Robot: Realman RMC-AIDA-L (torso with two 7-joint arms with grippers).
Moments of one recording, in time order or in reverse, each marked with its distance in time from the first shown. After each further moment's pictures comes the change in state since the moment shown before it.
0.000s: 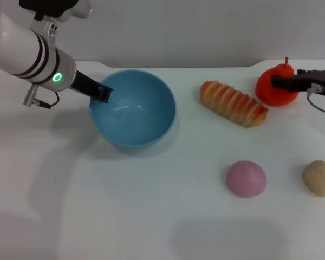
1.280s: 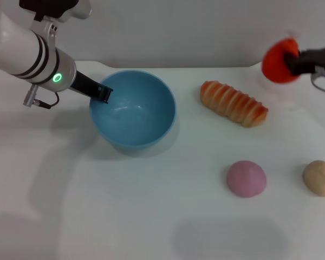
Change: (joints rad) left arm -0.001 0.000 0.001 -0.002 0.001 0.000 0.000; right arm -0.062 0.018 -0.089 -0.197 0.005 -0.036 -0.051
